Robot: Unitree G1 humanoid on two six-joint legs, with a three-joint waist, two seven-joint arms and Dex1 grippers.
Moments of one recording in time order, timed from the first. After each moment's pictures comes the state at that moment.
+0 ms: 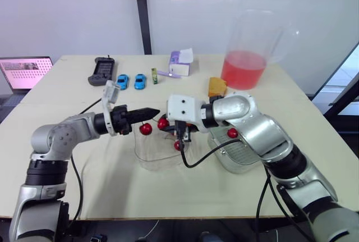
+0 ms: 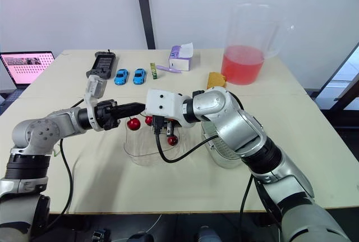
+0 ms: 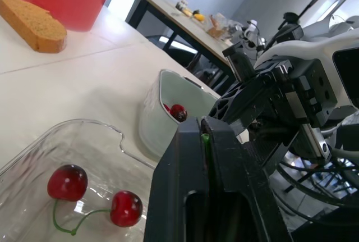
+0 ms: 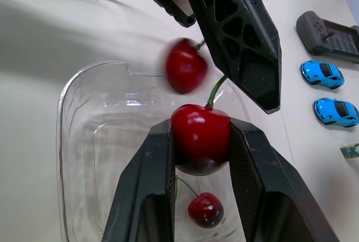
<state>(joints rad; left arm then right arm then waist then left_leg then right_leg) -0.69 0.64 0.14 0.08 -0.93 0.98 -1.00 -0.98 -0.50 0.44 -0.33 0.03 0.76 1.03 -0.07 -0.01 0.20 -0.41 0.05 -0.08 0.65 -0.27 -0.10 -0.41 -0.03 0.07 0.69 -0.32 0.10</state>
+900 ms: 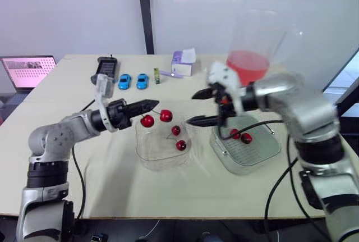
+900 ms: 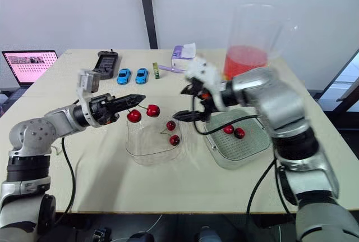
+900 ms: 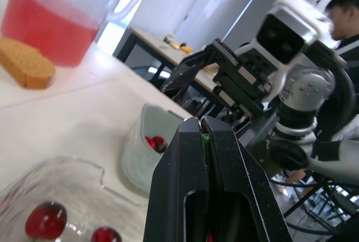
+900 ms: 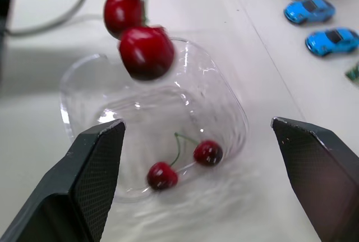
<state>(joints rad) -0.69 0.60 0.25 0.02 -1.04 1.03 -0.95 -1.00 -0.74 0.09 -0.29 0.38 1.13 1.18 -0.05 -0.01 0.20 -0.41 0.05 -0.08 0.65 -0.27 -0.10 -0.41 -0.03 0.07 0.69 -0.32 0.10</state>
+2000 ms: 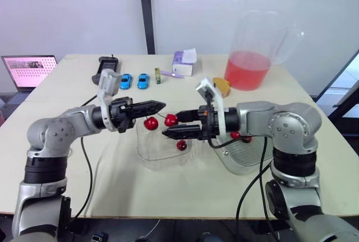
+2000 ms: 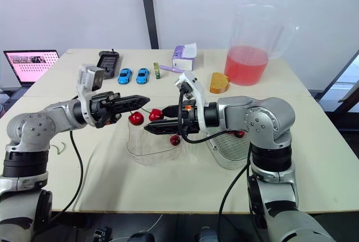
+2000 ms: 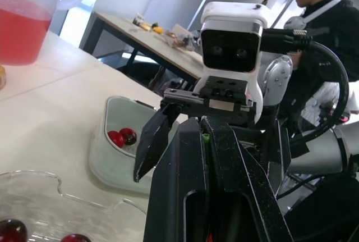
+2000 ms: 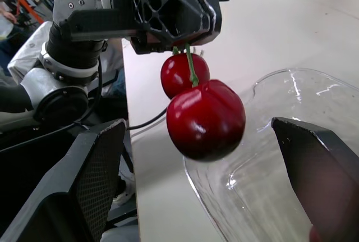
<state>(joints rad) -0.73 0.63 0.18 -0.02 -1.03 1.04 -1.04 -0.93 -0.34 -0.08 -0.30 0.77 1.50 0.72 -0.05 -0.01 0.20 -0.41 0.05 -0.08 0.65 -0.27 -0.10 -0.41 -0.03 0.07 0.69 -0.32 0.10</state>
